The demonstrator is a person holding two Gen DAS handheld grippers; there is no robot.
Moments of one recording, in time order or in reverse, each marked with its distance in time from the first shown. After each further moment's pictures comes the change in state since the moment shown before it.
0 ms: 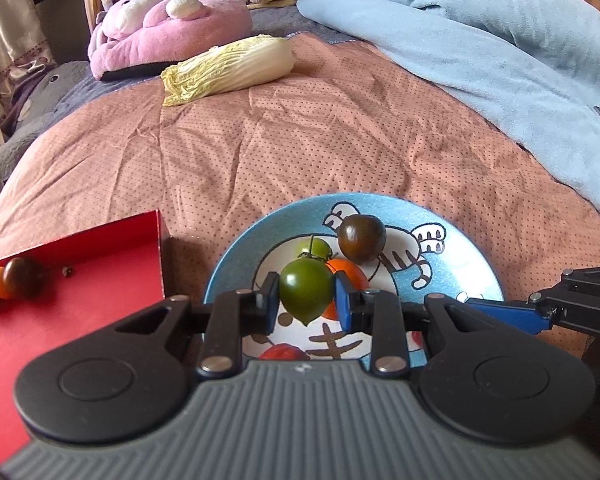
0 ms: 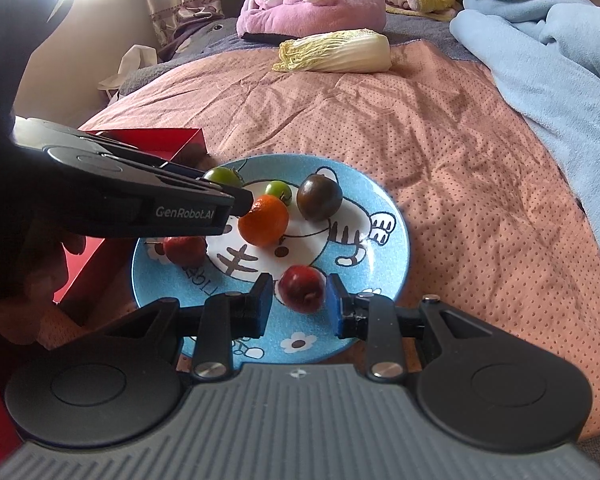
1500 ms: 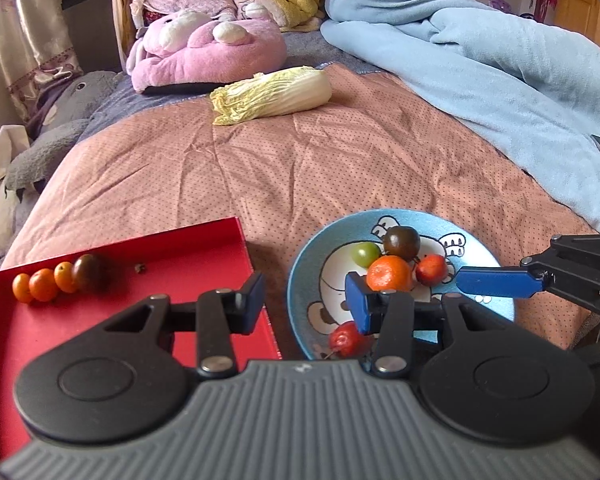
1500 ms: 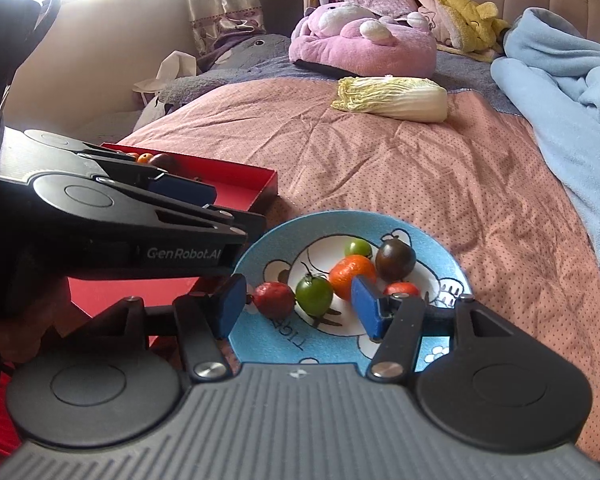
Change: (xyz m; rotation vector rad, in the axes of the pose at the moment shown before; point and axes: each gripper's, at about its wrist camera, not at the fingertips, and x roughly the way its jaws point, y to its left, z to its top) left arm -0.059 0.052 -0.008 -0.040 -0.063 0.030; right arm -0.021 0.072 0.036 -0.102 -0.052 0.051
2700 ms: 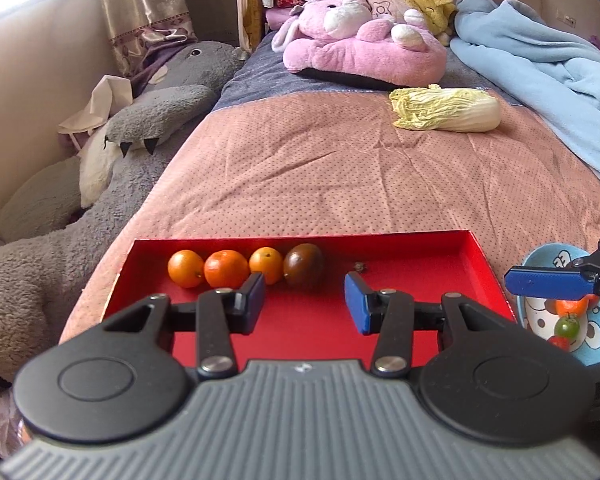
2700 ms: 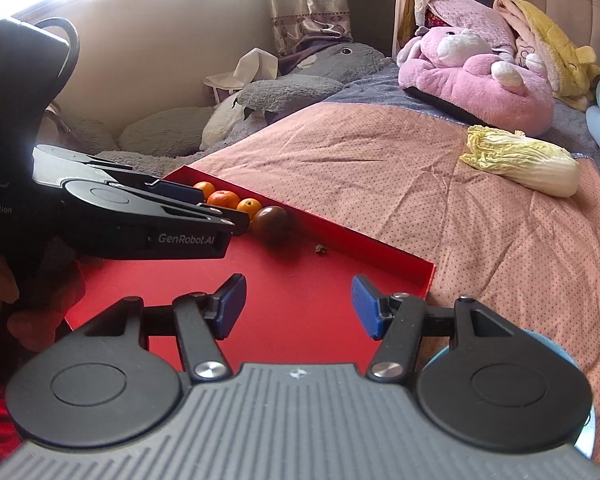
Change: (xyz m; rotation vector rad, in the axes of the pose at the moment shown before) left arm -0.007 0.166 -0.009 -0.192 0.006 0.213; right arm 0.081 0.118 0.083 -0.141 -0.005 0.161
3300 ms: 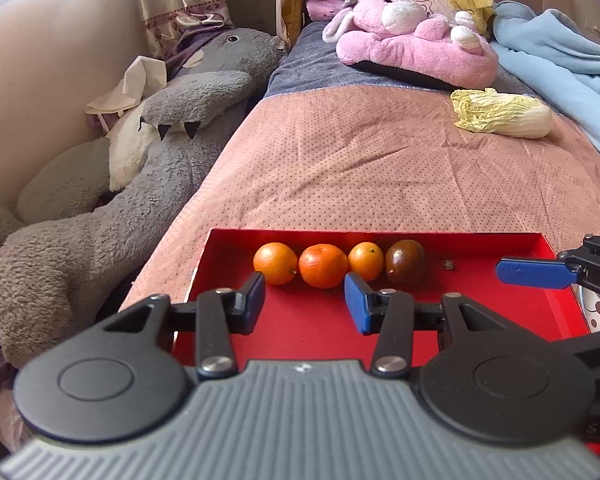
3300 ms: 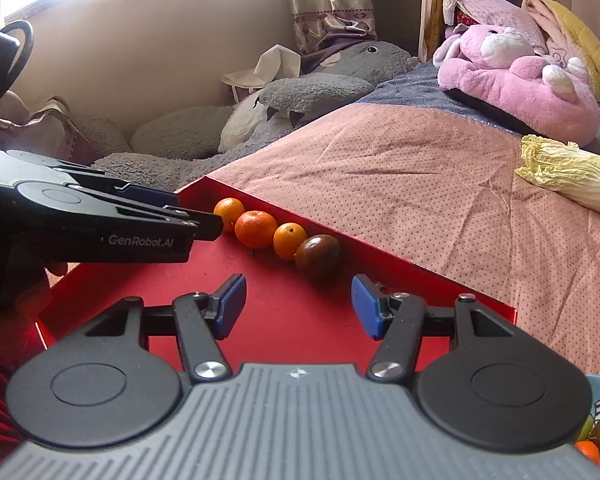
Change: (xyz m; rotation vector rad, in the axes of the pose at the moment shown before) left arm 0.012 0.070 -0.003 -0.058 0.021 0.048; right arm 0.070 0.034 0.025 -0.011 -0.004 0.048
